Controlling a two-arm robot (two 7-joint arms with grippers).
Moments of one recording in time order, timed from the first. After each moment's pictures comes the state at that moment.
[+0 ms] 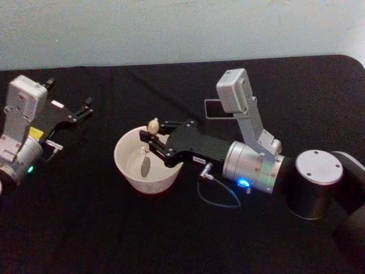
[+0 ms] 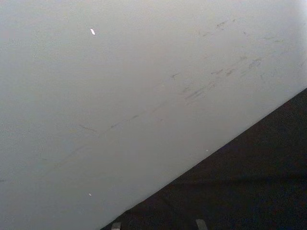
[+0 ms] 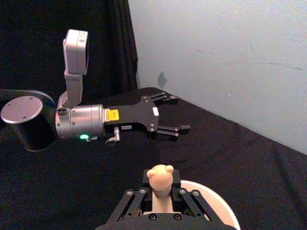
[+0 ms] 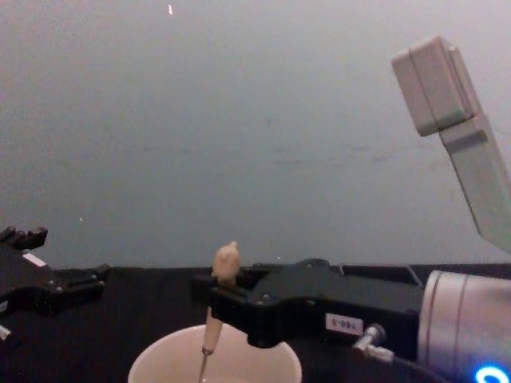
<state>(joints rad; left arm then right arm) -0.20 0.60 0.45 -1.41 -0.25 -0.12 0.03 0.24 0.37 -0.58 -1.60 0.43 0.14 0.49</state>
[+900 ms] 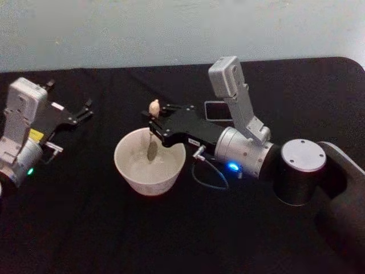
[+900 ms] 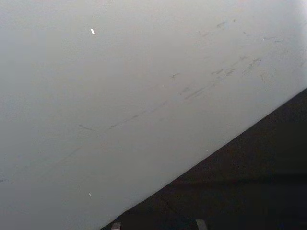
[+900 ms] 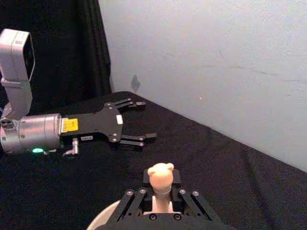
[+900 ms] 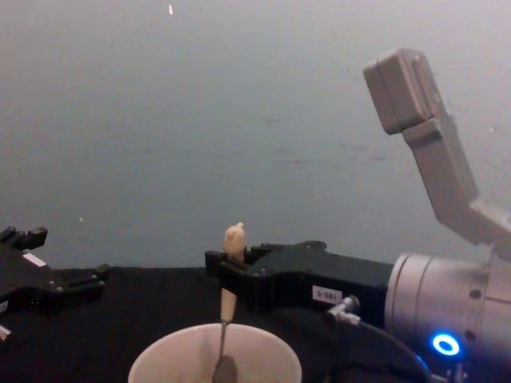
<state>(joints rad) -0.20 0.60 0.45 -1.41 -0.25 -0.12 0.03 0.31 0.29 -0.57 -1.47 0.38 0.11 0.43</state>
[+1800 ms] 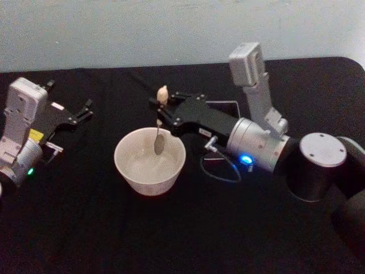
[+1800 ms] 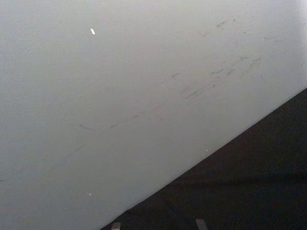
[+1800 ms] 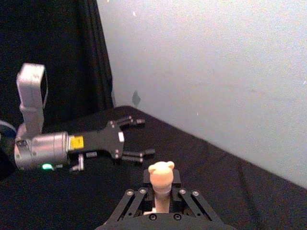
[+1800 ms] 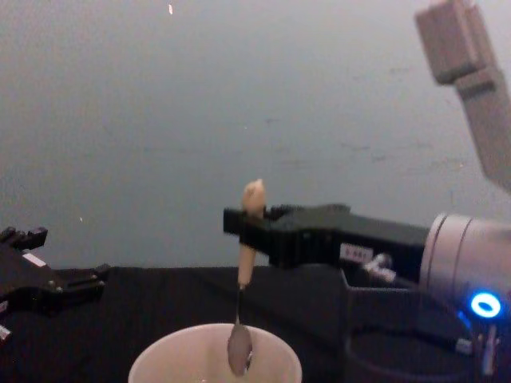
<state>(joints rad) -0.20 0.60 0.45 -1.41 -0.25 -0.12 0.03 0.28 0.32 -0.52 -1.56 0.42 0.12 0.45</state>
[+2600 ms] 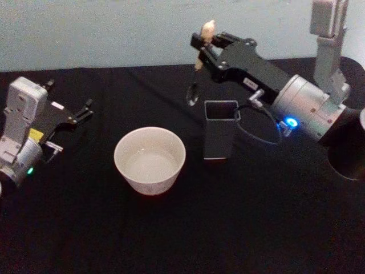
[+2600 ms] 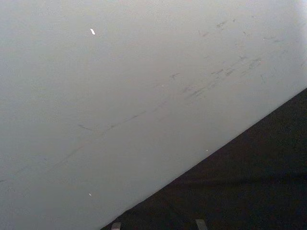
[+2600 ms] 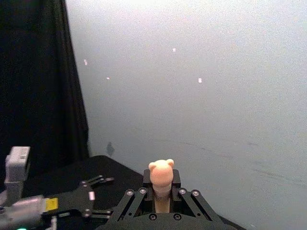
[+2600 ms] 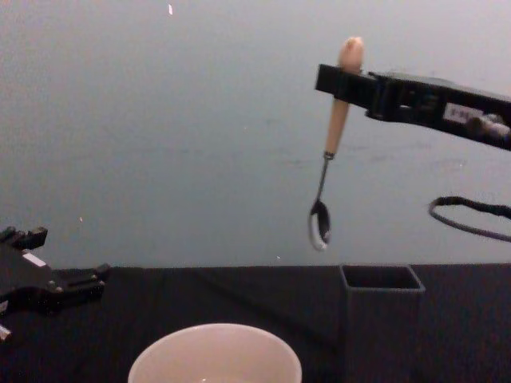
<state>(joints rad) -0.20 0.60 0.45 -1.41 -0.25 -0.12 0.03 0.25 0.40 -0.39 -1.73 0.56 0.09 0.38</state>
